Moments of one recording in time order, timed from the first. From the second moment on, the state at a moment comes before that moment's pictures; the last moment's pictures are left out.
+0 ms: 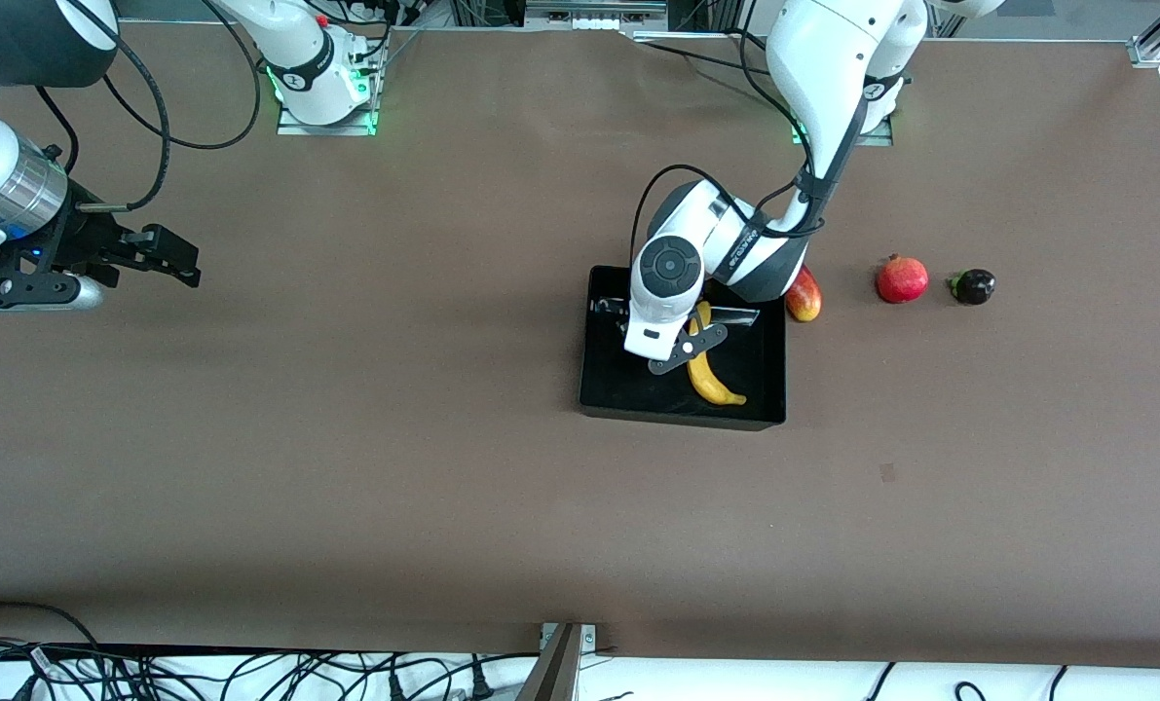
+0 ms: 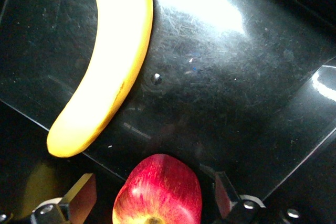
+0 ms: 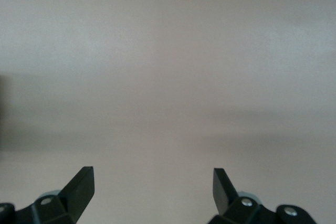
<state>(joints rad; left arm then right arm) -0.64 0.64 -0.01 -1.68 -0.11 2.15 -1.11 0.13 0.08 -0.04 -1.61 0.00 1.69 0.08</state>
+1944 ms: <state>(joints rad) 0.13 0.55 0.02 -1.52 -0.04 1.95 0.05 0.13 0.08 -0.04 -1.61 0.00 1.69 0.08</state>
